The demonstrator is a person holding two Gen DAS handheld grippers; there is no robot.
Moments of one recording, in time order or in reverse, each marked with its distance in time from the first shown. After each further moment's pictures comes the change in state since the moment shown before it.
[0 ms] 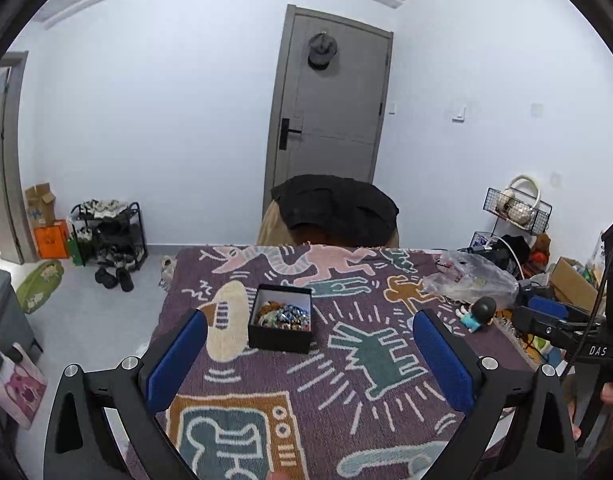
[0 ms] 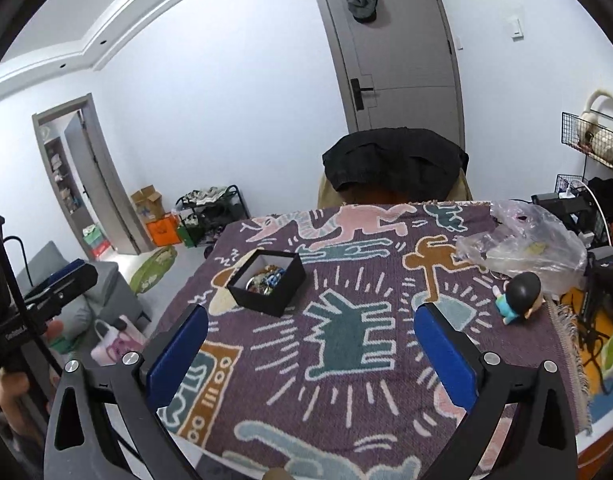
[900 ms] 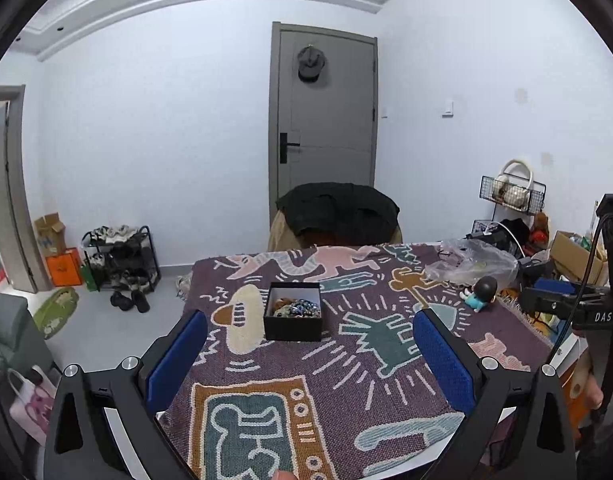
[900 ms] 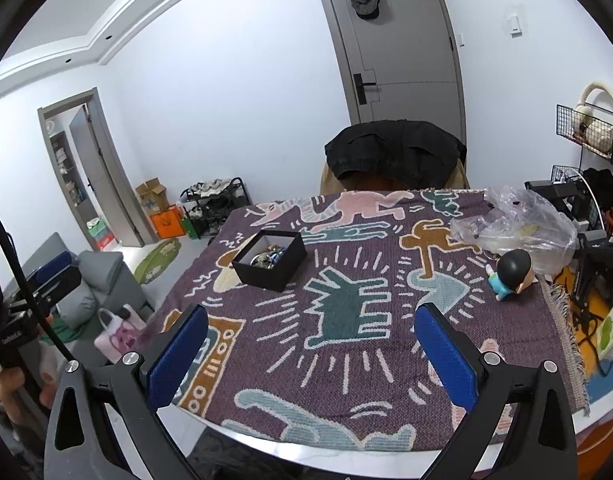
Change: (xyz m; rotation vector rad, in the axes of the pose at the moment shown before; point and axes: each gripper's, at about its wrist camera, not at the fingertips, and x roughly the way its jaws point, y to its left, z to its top) left arm -0.042 -0.010 -0.024 0.110 -0.050 0.038; right arm -0.024 -0.003 -0.027 -0.004 0.008 0.013
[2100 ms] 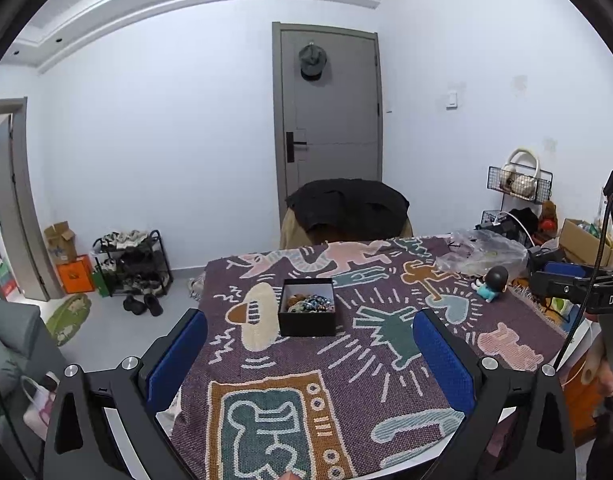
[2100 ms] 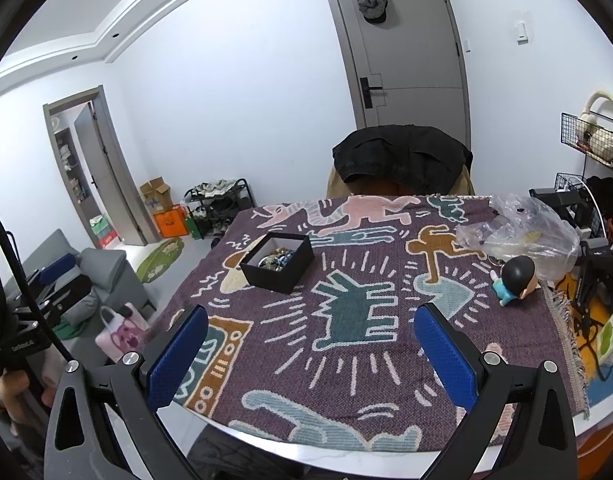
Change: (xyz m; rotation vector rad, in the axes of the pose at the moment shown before) left arm -0.002 0.003 -0.005 0.036 0.007 0.043; right arm -0.004 0.010 0.002 -0.017 -0.007 0.009
